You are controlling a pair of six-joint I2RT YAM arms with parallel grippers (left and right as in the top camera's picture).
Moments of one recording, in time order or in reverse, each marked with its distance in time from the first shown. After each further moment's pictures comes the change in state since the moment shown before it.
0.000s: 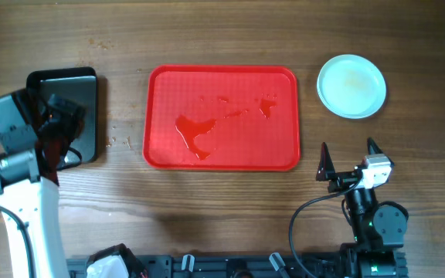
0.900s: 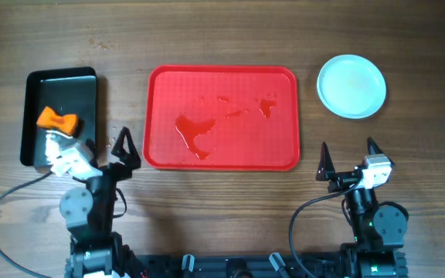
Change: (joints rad) left arm -0.164 -0.719 -0.962 1.027 0.132 0.354; right arm 0.000 -0.002 0.000 0.002 0.000 0.000
